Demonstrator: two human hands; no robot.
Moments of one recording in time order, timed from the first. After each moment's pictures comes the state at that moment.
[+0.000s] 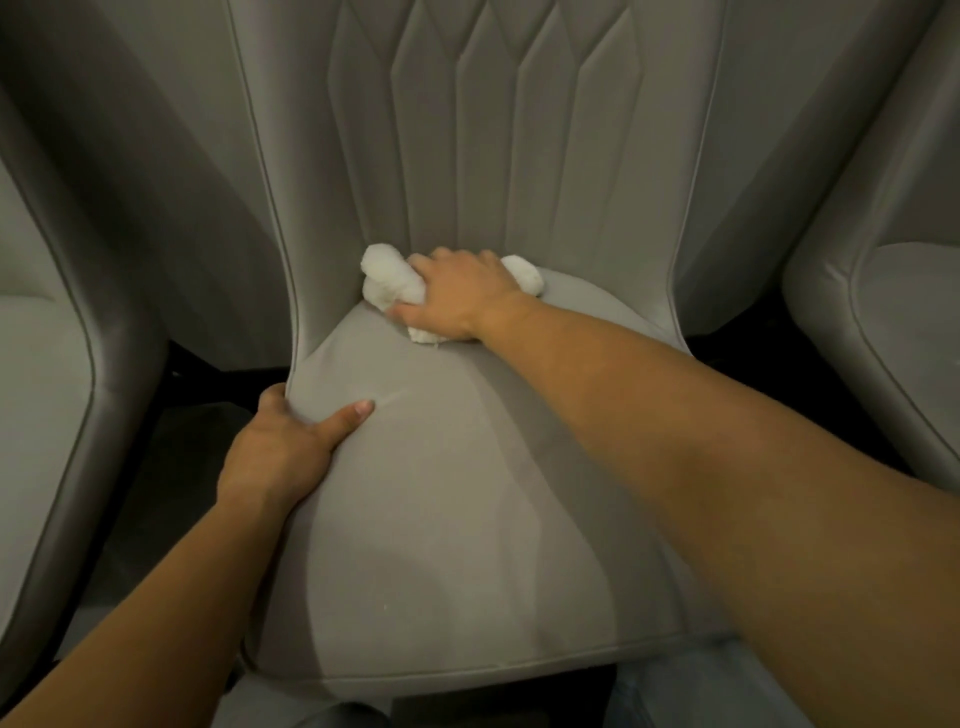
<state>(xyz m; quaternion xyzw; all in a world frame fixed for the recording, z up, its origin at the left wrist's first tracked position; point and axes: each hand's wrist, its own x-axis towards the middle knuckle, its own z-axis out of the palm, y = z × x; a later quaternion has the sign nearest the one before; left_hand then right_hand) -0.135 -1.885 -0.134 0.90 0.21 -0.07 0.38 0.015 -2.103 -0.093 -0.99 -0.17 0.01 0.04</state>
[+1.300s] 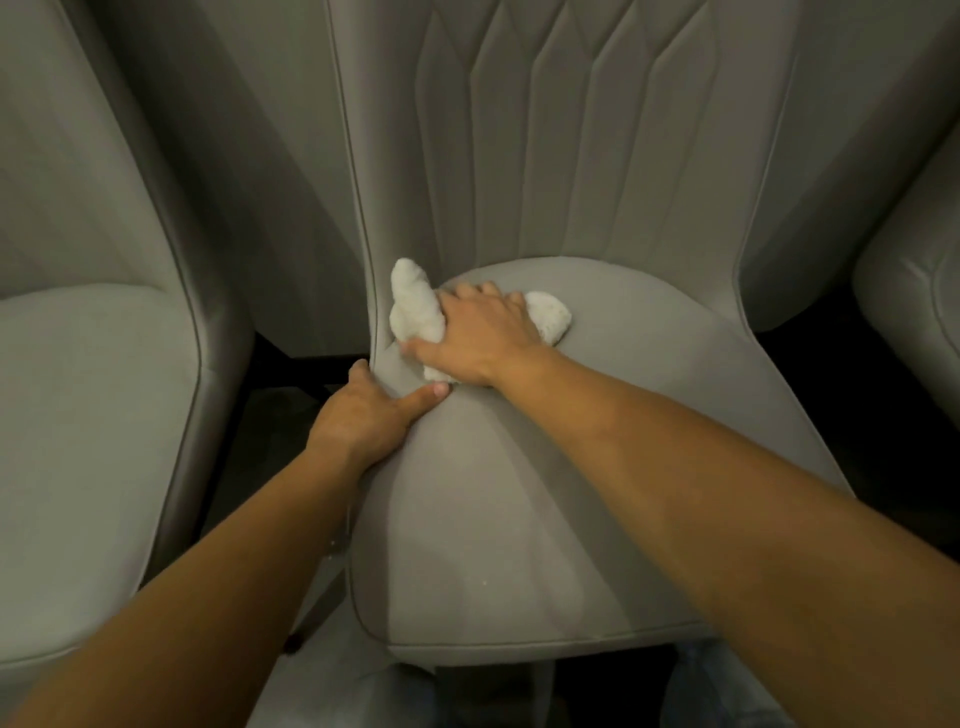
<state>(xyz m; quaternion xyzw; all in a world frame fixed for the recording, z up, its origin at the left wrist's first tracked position) -0.120 -1.875 -0.122 0.92 0.14 -0.12 0.35 -0.048 -2.037 -0.101 -0.98 -0.14 0.01 0.12</state>
